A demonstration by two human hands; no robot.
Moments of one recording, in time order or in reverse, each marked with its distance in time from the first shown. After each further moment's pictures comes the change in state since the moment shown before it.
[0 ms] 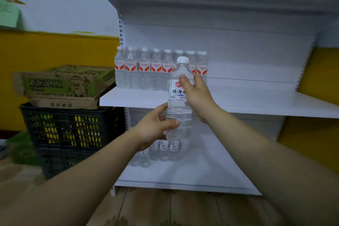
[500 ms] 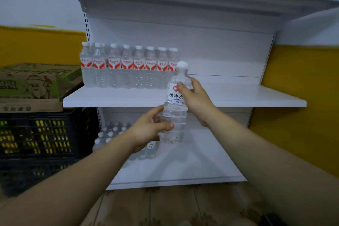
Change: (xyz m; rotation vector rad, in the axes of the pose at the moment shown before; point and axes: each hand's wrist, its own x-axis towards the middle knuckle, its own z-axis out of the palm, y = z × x) left_hand 0.030 -0.020 0.060 0.001 -0.110 0.019; right_hand -0.019 0.016 -0.084 -0.042 0.050 0.067
